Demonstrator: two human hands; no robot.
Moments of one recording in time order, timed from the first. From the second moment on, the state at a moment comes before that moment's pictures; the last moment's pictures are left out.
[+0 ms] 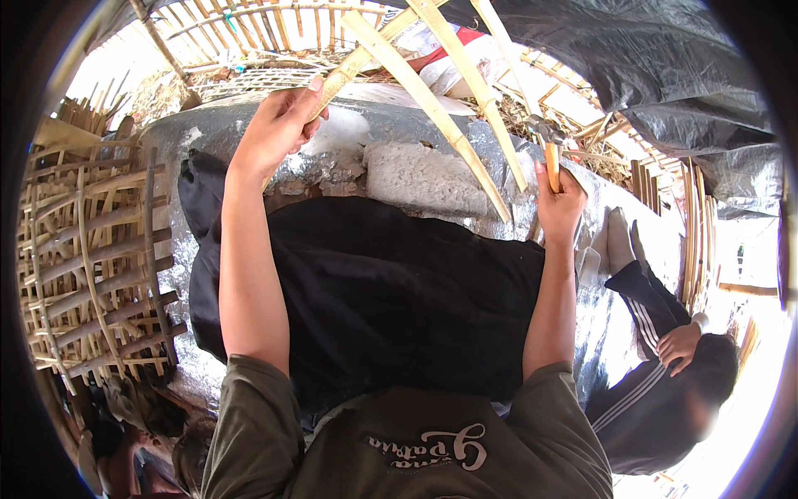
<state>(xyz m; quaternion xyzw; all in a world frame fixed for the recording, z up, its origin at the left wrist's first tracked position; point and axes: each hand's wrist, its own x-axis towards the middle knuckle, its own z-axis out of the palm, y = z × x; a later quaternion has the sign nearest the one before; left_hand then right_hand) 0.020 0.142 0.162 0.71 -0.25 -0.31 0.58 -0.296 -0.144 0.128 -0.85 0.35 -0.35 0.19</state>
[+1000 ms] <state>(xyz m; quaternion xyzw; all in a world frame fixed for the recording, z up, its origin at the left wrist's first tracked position) 0.019 0.135 0.156 0.81 -0.32 -0.18 0.45 -0.296 -0.141 0.129 -0.89 0.30 -0.32 0.14</state>
